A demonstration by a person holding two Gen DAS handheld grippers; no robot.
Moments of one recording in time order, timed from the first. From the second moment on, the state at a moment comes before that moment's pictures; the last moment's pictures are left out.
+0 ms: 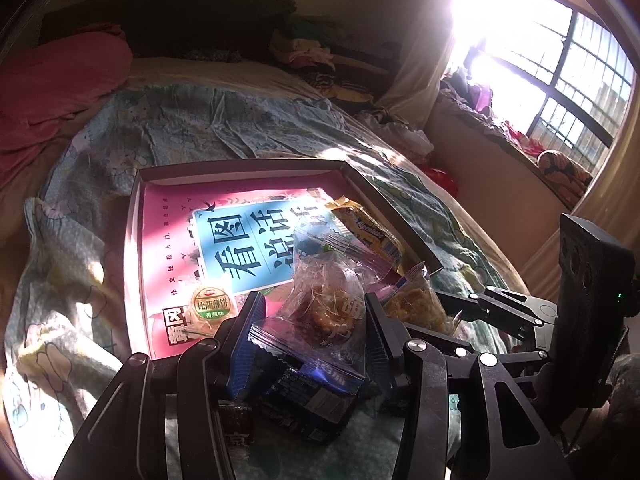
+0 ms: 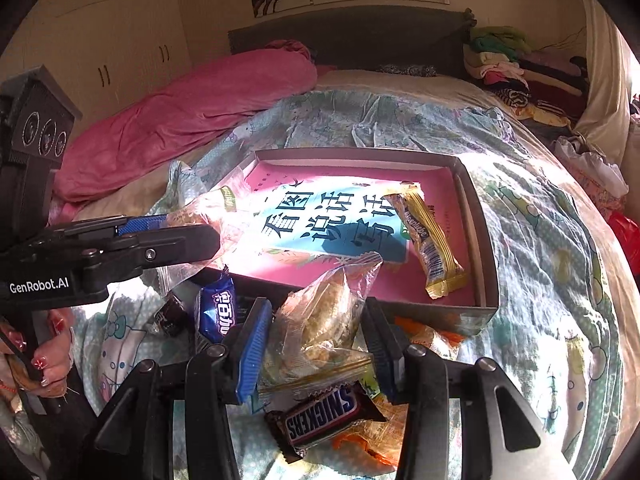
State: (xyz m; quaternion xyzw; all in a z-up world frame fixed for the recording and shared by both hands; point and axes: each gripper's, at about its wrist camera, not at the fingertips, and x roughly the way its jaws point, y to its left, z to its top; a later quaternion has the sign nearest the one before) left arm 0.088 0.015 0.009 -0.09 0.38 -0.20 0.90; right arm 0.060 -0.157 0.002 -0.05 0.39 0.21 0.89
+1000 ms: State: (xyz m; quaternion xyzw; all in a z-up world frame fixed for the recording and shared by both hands) left arm 0.090 0.022 0.008 -0.09 0.38 -0.19 0.90; right arm 0.064 -0.174 -0.003 -0.02 0.41 0.21 0.89
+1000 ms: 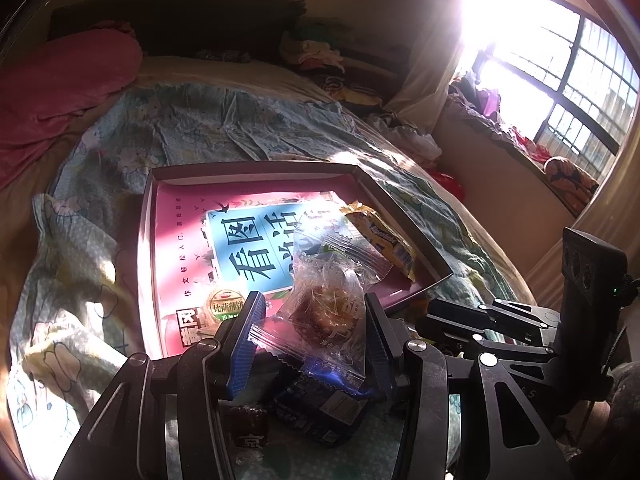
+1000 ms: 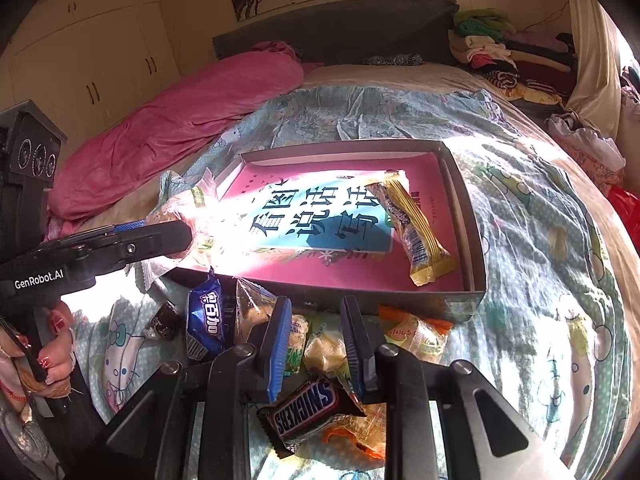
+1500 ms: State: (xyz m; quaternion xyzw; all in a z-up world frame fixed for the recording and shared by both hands) left arm 0.090 0.020 0.006 -0.09 0.38 -0.19 0.90; right arm 0.049 -0.140 -0.015 -0.07 0.43 0.24 0.87
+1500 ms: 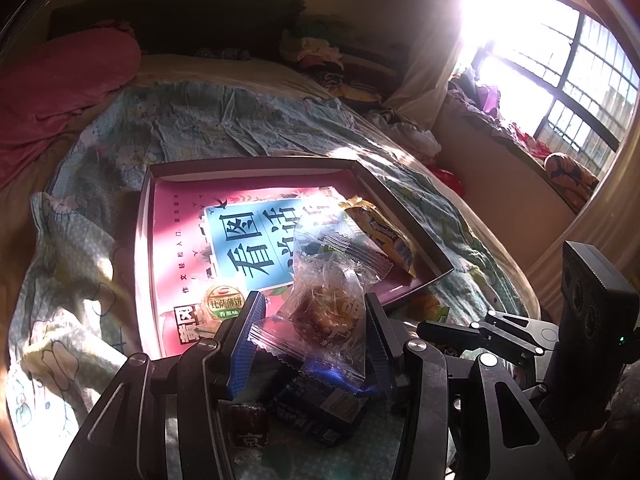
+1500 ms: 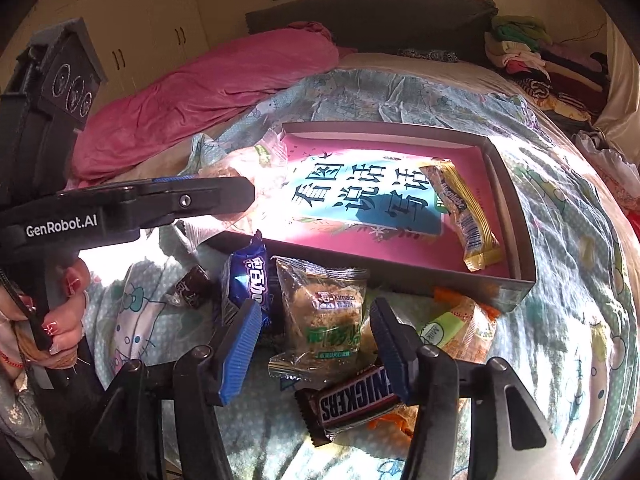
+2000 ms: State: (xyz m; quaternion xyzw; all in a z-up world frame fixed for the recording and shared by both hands) left arm 0.092 0.021 0.004 -0.09 0.38 -0.18 0.90; right arm 0.073 -0.133 -0.029 -0.06 0.44 0.25 0.86
